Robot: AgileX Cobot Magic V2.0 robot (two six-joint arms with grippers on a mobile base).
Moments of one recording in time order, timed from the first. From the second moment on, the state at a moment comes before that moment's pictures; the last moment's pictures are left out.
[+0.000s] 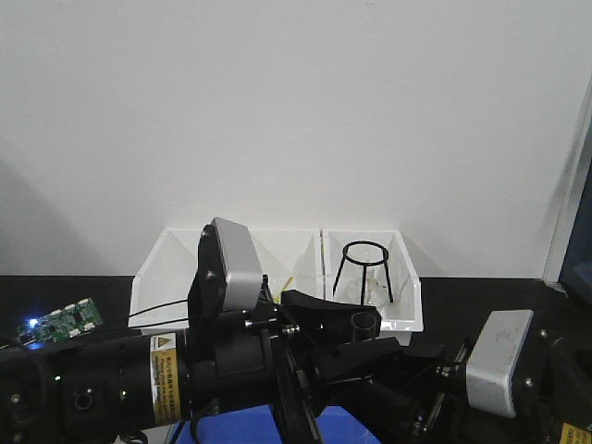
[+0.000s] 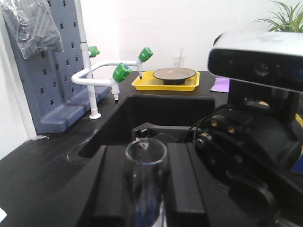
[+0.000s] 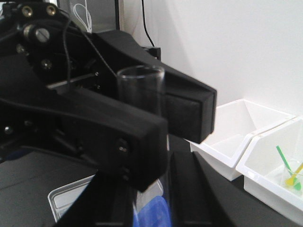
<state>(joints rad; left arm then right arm) -0.55 1.52 -1.02 1.16 -0.79 -0.99 0.36 1.23 -0.56 -0.92 -0.79 0.73</state>
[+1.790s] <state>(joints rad) -0.55 0.86 -0.87 1.13 0.21 -1.01 0.07 1.24 -0.27 -0.11 -0.96 0.06</state>
